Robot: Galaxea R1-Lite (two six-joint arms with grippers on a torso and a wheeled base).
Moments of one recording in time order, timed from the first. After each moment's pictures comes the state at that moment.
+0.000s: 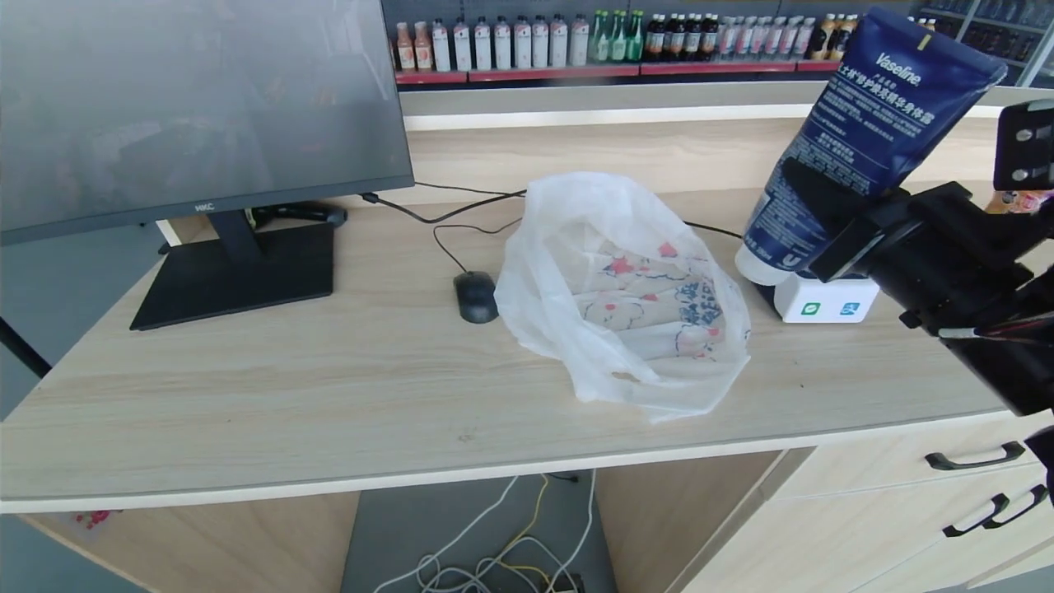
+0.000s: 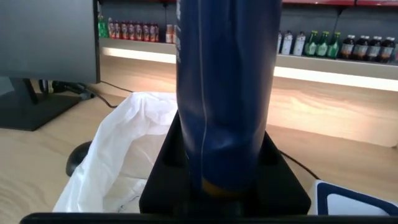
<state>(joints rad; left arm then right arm) 0.00 0.00 0.00 0.00 0.00 0.00 0.35 1.58 -0.66 -1.37 0.10 -0.10</state>
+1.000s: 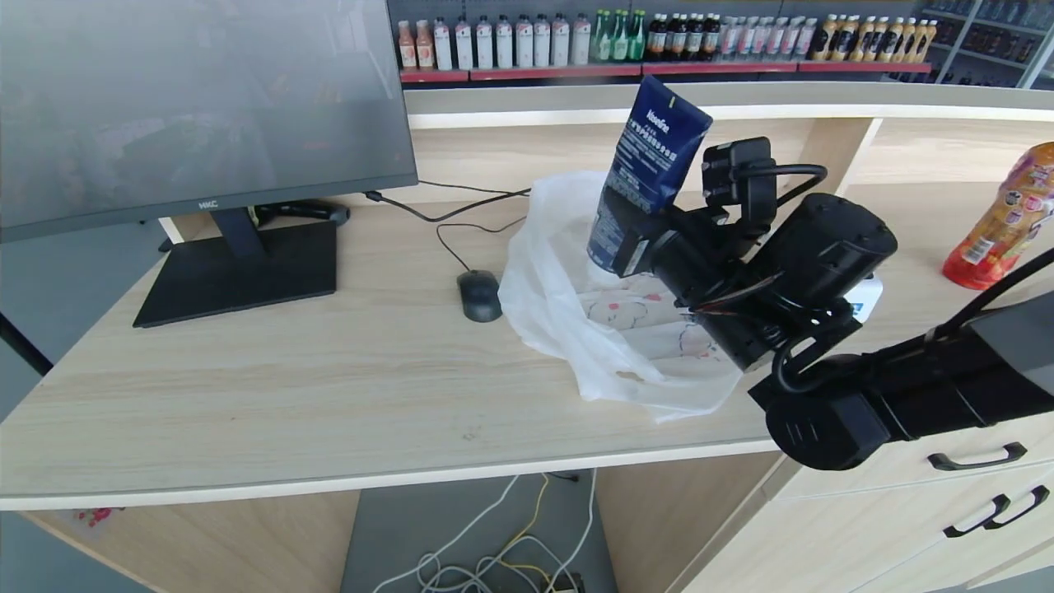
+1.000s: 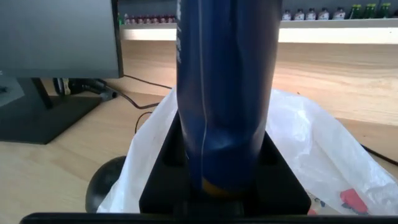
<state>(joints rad) 0.00 0.00 0.00 0.00 0.00 0.00 0.55 2.00 -1.07 -1.35 -0.06 -0.07</state>
